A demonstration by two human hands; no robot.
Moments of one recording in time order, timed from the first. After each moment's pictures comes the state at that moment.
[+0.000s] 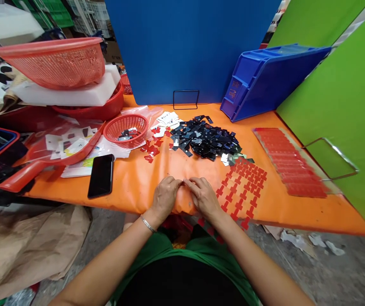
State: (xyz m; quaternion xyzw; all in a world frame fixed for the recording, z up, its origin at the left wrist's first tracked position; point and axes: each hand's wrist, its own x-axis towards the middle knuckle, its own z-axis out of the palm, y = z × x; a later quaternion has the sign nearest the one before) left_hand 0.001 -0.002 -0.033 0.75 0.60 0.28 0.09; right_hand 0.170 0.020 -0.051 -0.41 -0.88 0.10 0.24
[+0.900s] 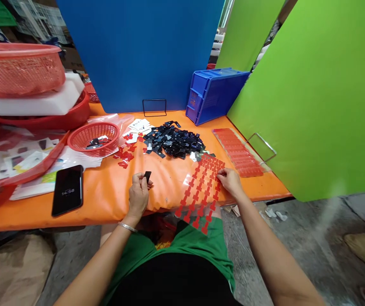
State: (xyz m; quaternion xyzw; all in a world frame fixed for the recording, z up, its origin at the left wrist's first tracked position) left_hand -0.002 0.000 -0.045 0.54 0.63 0.48 0.27; right_hand 0.343 0.049 -0.034 -0.76 -0.59 0.15 0.25
